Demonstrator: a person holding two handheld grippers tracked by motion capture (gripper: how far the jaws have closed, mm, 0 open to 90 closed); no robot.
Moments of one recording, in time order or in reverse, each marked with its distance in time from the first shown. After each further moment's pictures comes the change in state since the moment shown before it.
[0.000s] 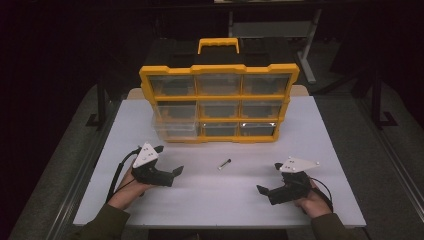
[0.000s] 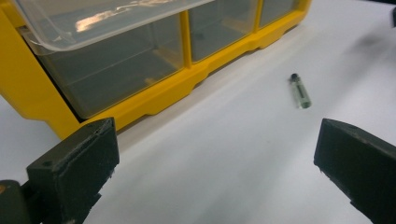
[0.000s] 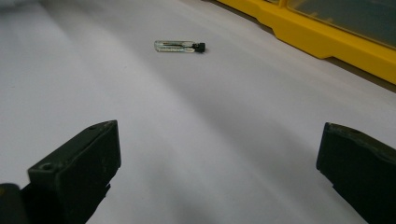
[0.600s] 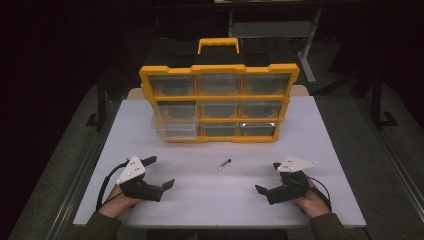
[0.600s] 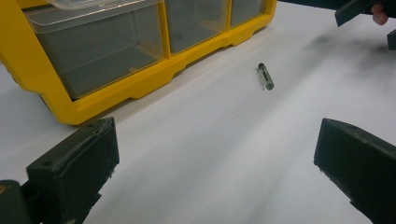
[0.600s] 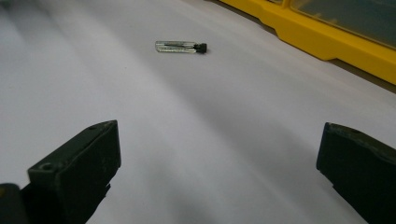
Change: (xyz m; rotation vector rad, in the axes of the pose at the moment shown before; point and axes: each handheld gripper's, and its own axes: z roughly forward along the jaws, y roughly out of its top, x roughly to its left) left arm -0.005 -0.024 -0.030 -0.058 -0.063 -0.002; right arm 0.002 0.003 0.004 0.005 0.002 -0.003
